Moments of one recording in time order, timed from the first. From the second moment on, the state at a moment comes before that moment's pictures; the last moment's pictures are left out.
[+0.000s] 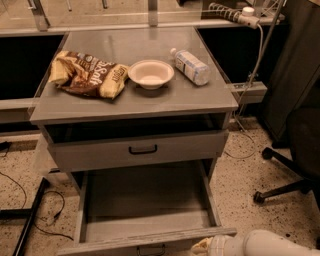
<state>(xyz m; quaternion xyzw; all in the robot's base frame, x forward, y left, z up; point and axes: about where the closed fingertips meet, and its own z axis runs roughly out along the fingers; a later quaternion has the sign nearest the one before) 0.336 -0.123 0.469 -0.59 0.75 0.14 0.27</state>
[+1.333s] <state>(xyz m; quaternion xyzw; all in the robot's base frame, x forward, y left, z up) 0.381 -0.142 0.424 -0.58 0.76 0.07 0.29</state>
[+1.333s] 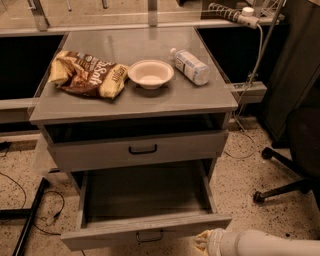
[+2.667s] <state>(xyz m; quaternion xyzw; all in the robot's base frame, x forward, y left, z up) 0.423 -0.110 0.404 -0.59 0.74 0.10 0.30</state>
